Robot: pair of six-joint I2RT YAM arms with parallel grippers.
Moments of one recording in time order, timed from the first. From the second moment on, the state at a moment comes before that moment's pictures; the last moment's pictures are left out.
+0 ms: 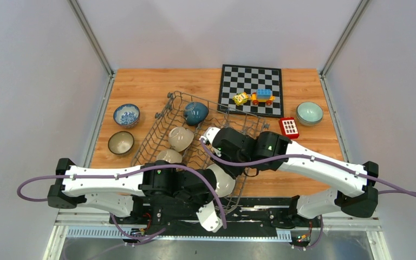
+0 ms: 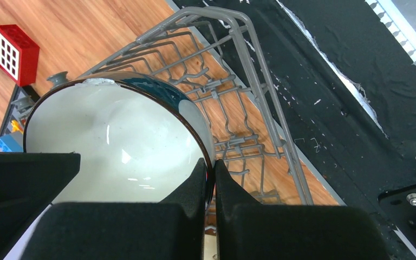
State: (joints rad) left arm -1.52 1.18 1.12 -0.92 0.01 0.94; right arm 1.23 1.31 1.43 -1.13 0.15 0.18
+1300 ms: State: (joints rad) left arm -1.53 0.95 0.98 -0.52 -0.30 0.75; right arm 1.02 1.15 1.41 -1.11 0.40 0.27
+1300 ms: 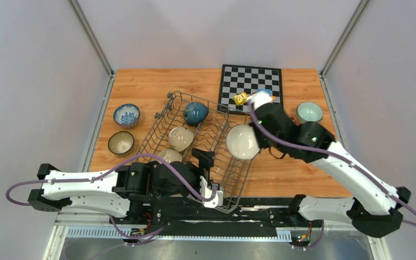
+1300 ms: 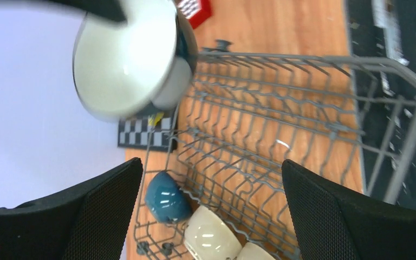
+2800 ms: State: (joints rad) left arm -1.24 0.94 0.83 -0.45 -0.69 -0.50; right arm -0.48 1.37 0.86 -0.65 0.38 0.66
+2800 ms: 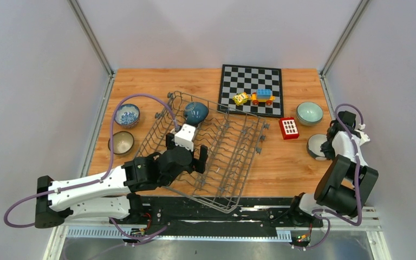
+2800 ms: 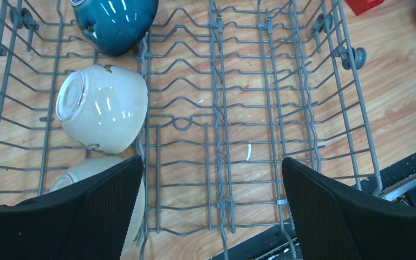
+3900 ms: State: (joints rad) left arm -1.24 0.98 0.78 -0.41 -0.59 -0.55; right arm -0.49 1.44 0.89 -0.52 0.24 0.59
